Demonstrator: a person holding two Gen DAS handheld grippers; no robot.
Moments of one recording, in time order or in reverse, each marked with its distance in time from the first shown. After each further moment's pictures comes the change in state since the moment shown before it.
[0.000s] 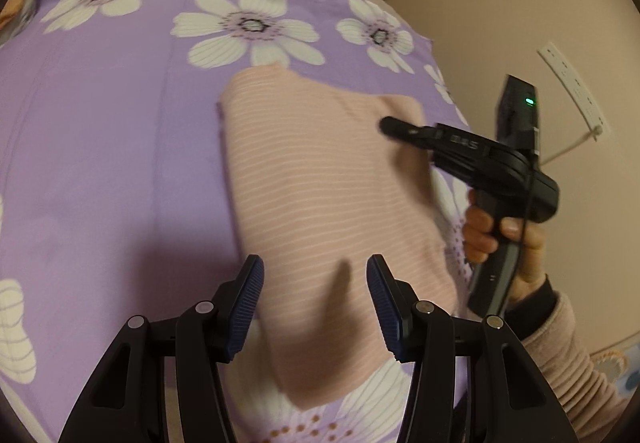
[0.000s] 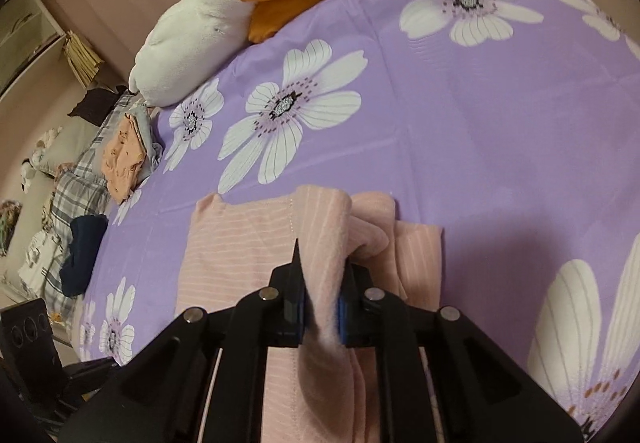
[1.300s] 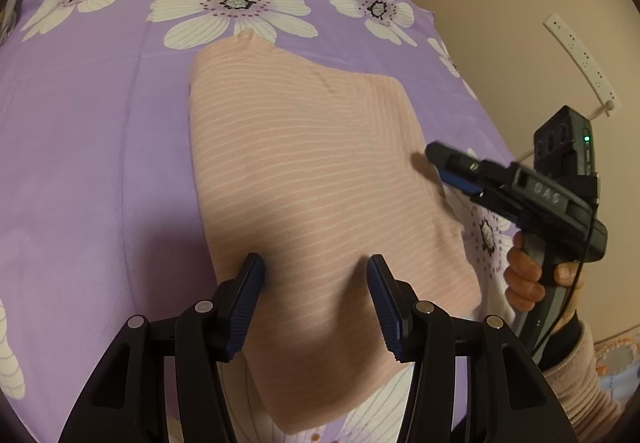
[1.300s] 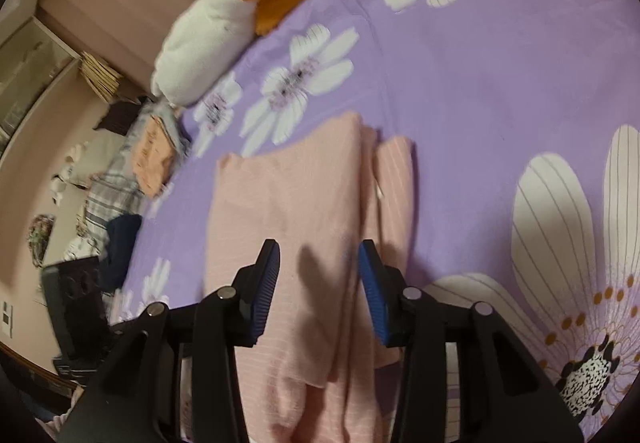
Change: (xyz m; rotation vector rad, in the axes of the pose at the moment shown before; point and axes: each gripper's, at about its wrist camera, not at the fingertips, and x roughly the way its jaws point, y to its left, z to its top) left arm 0.026 -0.006 -0.001 0.034 0.068 0.049; right arm -0.035 -0.021 -0.055 0.077 0.053 0.110
